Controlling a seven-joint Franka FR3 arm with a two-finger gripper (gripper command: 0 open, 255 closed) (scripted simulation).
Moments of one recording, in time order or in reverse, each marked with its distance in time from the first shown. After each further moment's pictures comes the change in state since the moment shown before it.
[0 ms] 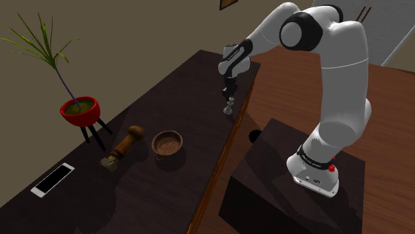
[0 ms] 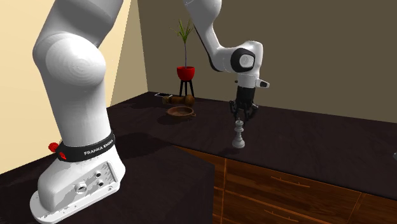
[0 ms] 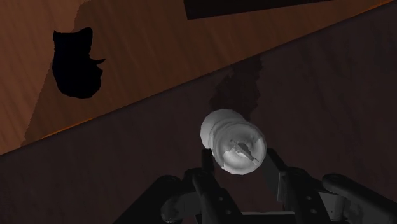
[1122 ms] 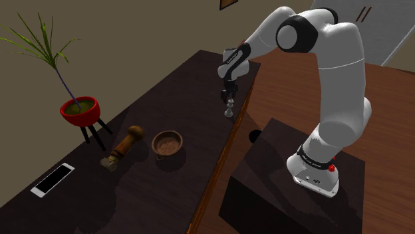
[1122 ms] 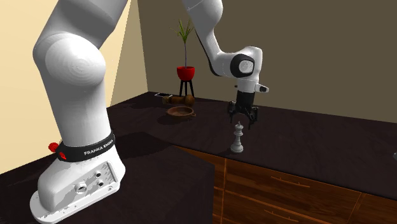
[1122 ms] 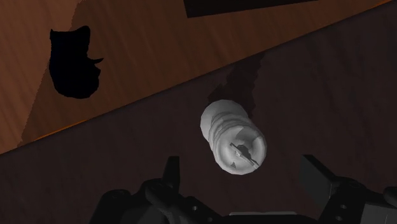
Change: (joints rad) arm -0.007 0.042 0.007 0.007 0.009 0.034 -0.005
